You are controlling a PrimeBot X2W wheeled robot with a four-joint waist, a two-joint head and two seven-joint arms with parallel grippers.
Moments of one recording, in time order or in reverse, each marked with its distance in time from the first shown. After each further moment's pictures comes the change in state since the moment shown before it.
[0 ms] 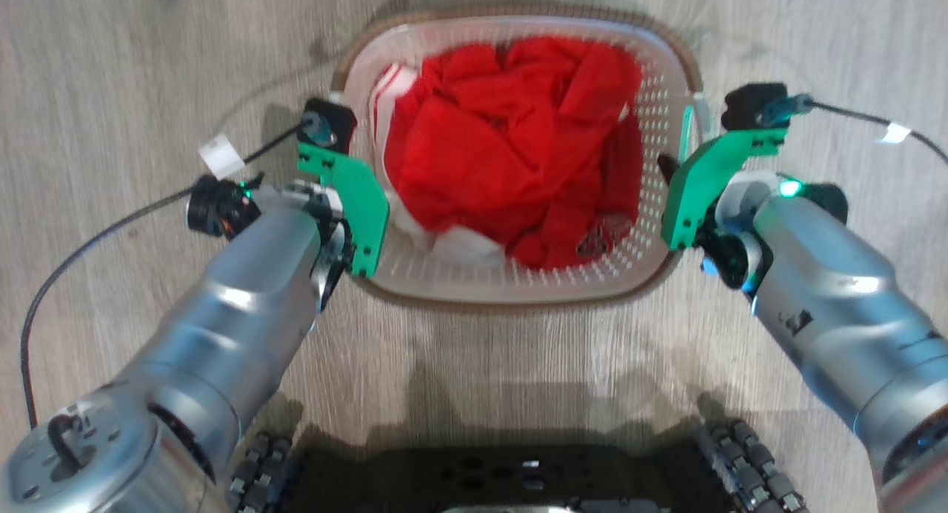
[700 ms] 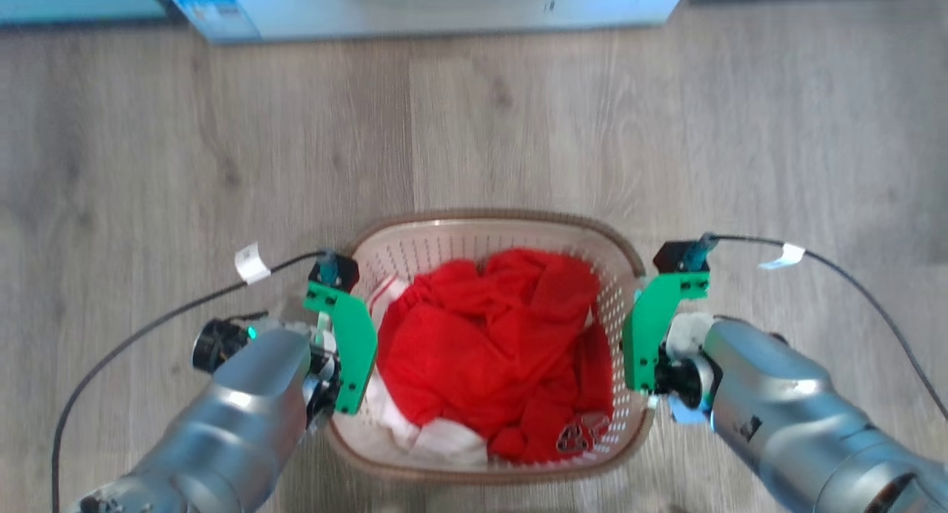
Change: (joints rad) left arm 0.210 0.000 -0.075 0.088 -0.027 -0.145 0.236; right arm 0.183 0.076 0.159 0.073 0.128 -0.006 0.243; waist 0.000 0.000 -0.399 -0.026
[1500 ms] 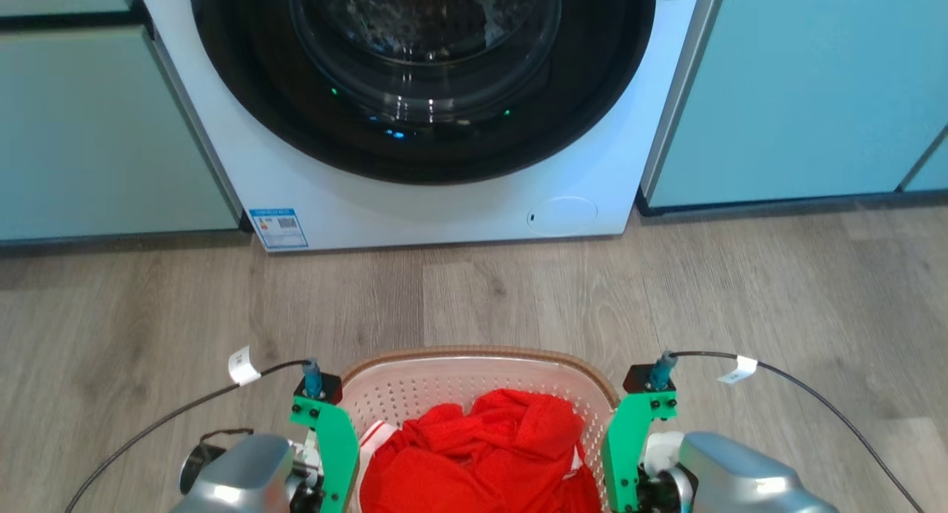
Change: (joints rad) left arm 0.211 0.042 -0.007 0.003 -0.072 -0.034 0.124; right arm 0.190 0.046 0.139 0.010 0.097 -0.002 0.055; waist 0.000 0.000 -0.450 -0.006
